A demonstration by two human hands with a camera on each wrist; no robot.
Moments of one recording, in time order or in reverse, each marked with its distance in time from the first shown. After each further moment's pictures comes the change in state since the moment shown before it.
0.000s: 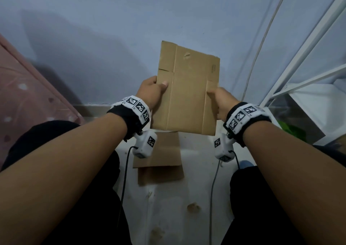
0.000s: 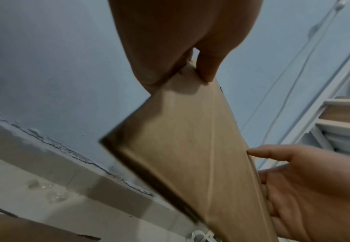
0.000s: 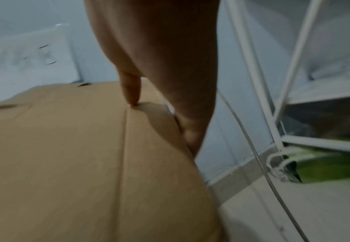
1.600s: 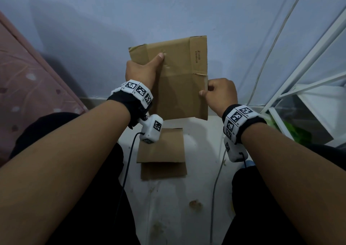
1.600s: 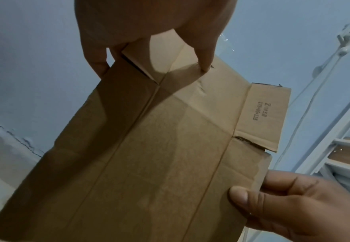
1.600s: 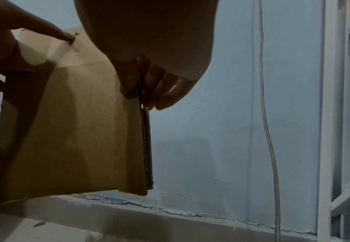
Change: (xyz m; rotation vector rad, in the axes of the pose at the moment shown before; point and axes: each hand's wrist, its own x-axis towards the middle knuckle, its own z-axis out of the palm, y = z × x) left_hand 0.012 0.023 -0.030 -0.066 0.455 -0.005; right_hand -0.012 -0.001 0.025 -0.705 0.239 -0.759
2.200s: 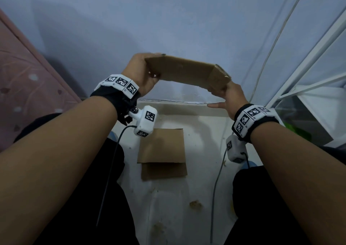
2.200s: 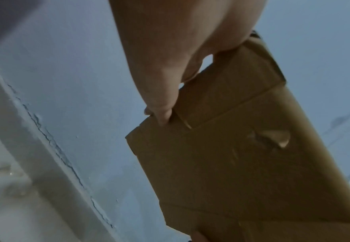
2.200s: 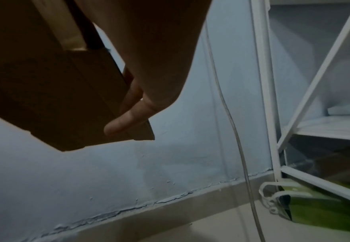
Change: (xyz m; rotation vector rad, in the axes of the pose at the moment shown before) left_hand 0.008 0.014 -0.013 -0.524 -0.473 -0.289; right_hand -0.006 0.008 -0.024 0.939 -0.119 0.437
